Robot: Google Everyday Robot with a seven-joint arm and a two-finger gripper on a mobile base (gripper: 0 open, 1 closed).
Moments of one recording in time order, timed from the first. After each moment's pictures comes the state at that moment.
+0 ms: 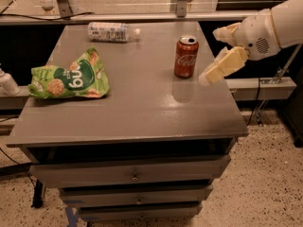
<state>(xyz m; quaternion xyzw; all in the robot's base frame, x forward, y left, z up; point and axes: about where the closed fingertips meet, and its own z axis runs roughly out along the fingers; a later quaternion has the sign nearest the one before) 0.560 -0.143 0.949 -0.52 0.73 0.22 0.38</state>
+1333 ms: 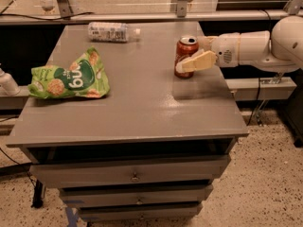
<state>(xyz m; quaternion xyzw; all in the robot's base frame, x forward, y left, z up) 0.666 -0.117 0.895 -0.41 0.69 0.34 0.49</state>
